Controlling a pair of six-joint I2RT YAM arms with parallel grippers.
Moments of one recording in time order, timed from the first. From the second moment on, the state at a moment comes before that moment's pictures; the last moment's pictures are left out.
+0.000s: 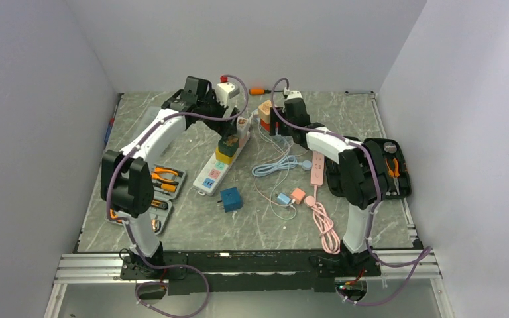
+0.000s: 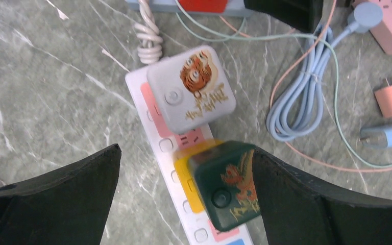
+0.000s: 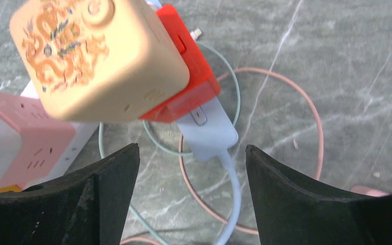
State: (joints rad) left arm -0.35 1.81 1.59 -0.54 0.43 0.29; right arm 0.40 1.91 1.31 -0.02 0.10 0.26
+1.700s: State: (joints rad) left arm -0.38 1.65 1.43 -0.61 0.38 0.64; right arm 0.72 1.54 0.59 0.22 0.16 0.52
